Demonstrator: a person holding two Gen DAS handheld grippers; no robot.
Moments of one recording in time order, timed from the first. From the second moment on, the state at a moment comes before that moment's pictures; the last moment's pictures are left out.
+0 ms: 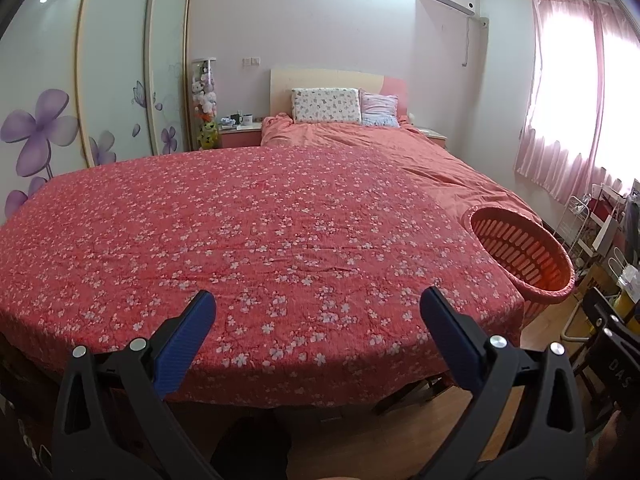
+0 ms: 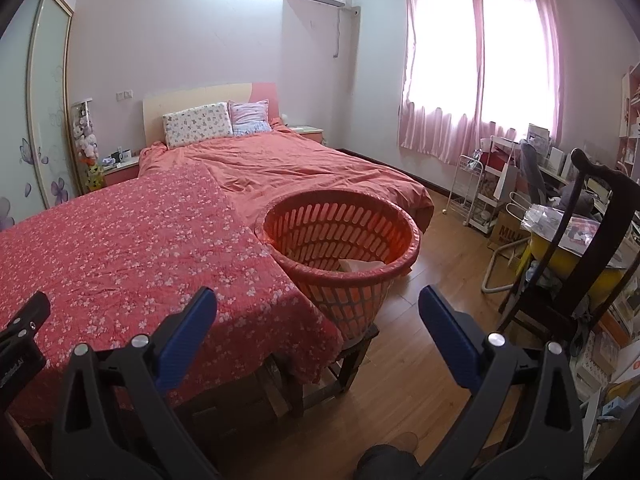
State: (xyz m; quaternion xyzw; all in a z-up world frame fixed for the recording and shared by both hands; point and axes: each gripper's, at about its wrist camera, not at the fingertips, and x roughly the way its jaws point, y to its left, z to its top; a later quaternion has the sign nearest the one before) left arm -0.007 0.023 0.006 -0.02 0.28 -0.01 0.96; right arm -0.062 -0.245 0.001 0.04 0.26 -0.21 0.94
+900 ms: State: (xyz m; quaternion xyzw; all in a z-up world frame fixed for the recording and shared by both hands) left arm -0.011 0.021 0.009 -0.03 0.28 0.00 0.96; right arm -0.060 -0.254 -0.002 0.04 0.27 -0.21 0.94
